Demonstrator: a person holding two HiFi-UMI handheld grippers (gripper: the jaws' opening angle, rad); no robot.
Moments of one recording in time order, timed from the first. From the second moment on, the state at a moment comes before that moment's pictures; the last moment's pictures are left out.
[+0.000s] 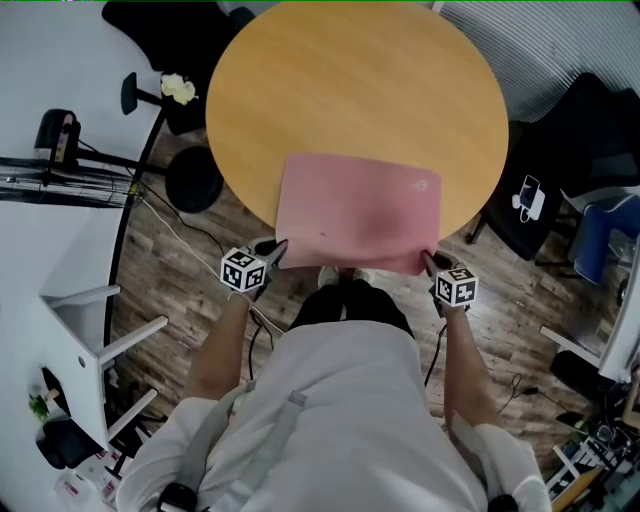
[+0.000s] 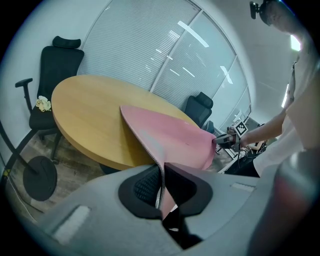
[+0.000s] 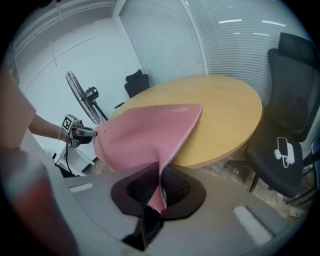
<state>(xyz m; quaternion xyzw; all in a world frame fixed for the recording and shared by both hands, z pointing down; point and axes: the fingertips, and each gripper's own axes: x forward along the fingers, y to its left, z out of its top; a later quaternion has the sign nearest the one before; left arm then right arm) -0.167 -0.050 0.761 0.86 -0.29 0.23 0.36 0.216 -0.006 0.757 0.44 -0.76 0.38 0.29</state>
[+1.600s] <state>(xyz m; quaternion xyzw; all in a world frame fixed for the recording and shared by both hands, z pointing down) -0.166 -0.073 0.692 0.87 -0.36 0.17 0.30 0.217 -0.031 0.684 0.47 -0.79 0.29 0.25</state>
